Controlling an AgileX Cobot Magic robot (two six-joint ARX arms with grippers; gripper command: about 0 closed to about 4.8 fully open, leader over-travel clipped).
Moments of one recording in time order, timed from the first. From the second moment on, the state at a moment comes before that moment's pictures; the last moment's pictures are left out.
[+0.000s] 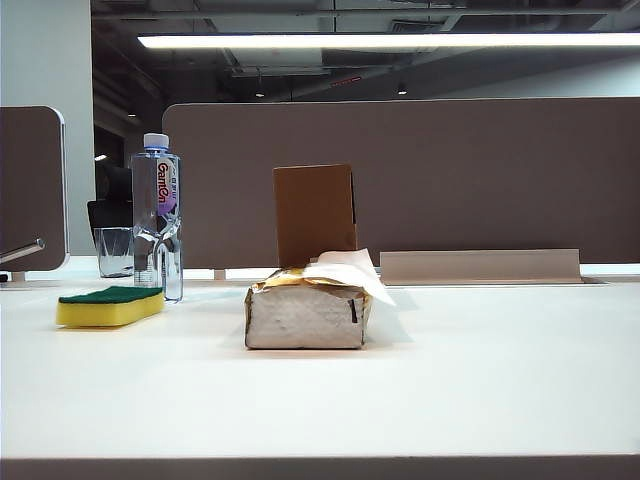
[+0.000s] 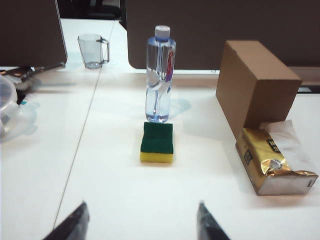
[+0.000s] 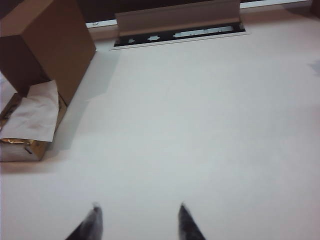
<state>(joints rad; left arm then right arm) 0.05 0.00 0.71 -0.86 0.16 0.00 0.00 0.07 0.72 -0.98 -0.10 0.12</state>
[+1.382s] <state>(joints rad) 0.04 0.00 0.10 -0.23 0.17 -0.07 0.00 0.06 0.23 -0.41 -0.06 0.23</state>
